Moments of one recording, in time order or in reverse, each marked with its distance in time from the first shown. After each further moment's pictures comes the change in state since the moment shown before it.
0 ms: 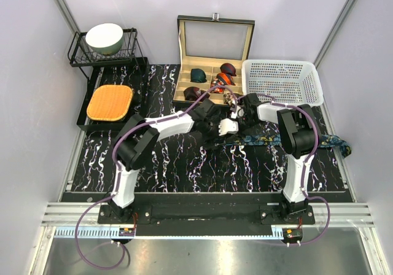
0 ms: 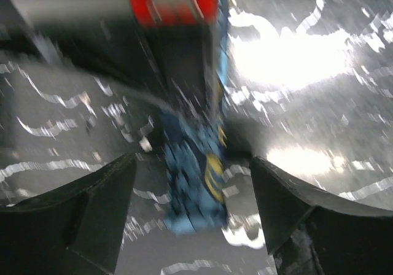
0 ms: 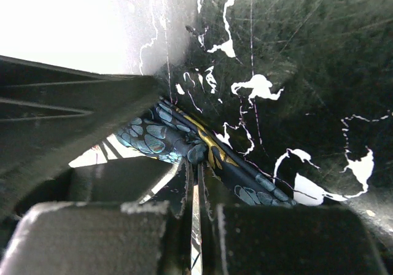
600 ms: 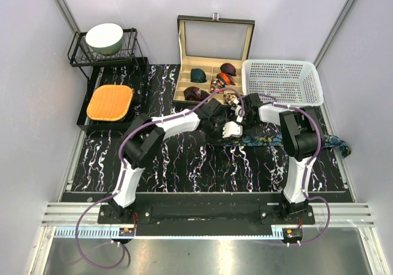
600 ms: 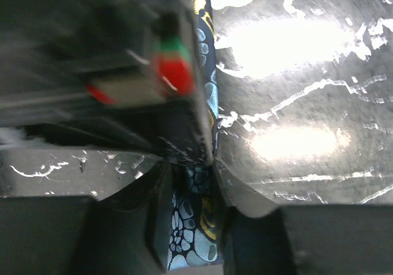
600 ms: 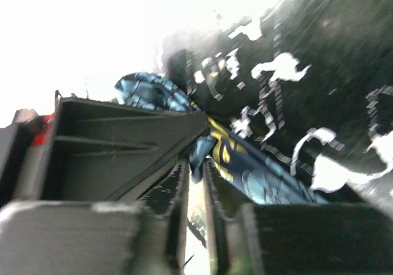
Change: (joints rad) left arm -0.026 0.098 0.145 -0.129 0.016 0.092; right arm -0.002 -0.042 -0.039 0.039 -0.032 0.037
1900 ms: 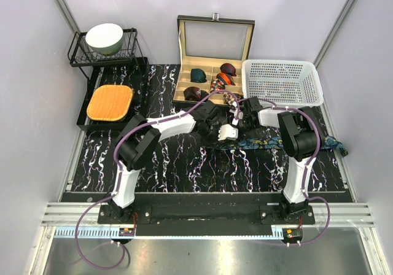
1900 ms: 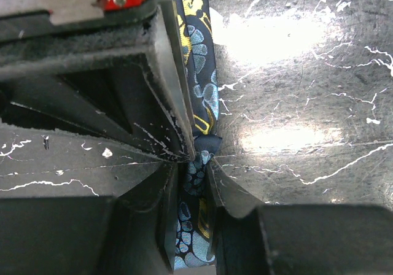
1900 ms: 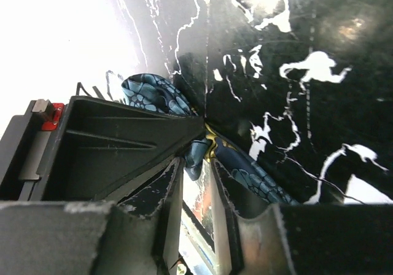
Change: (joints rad) left arm 0.008 -0.068 -0.102 -0.002 0.027 0.019; right arm 0.009 -0.006 -0.075 0.124 -0.091 0.068
